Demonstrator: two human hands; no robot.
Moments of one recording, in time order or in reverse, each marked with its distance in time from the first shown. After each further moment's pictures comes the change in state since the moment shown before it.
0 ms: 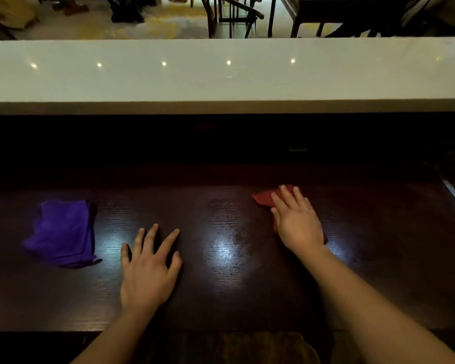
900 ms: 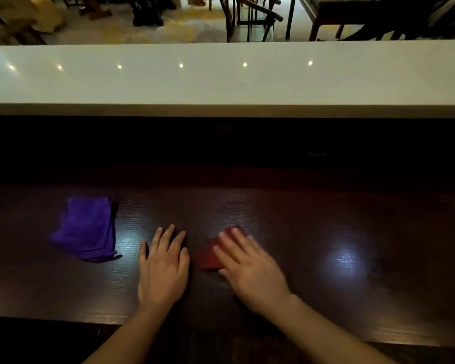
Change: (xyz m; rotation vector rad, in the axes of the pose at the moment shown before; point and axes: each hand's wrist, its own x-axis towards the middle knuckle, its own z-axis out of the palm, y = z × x) left_hand -0.001 -0.002 -0.005 -0.126 0.066 -0.031; right_hand -0.077 -0.113 0.019 -0.009 0.005 -0.522
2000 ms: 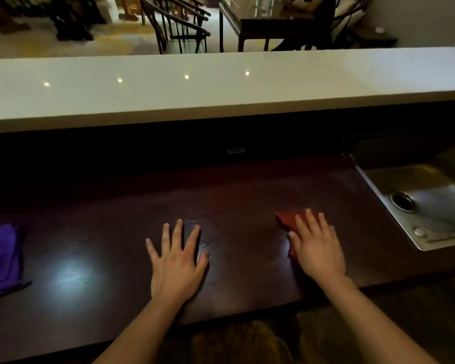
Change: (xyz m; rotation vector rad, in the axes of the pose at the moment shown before) left_hand -0.017 0.156 0.053 0.097 -0.128 0.274; right_hand -0.168 0.208 -0.030 0.001 -0.063 0.853
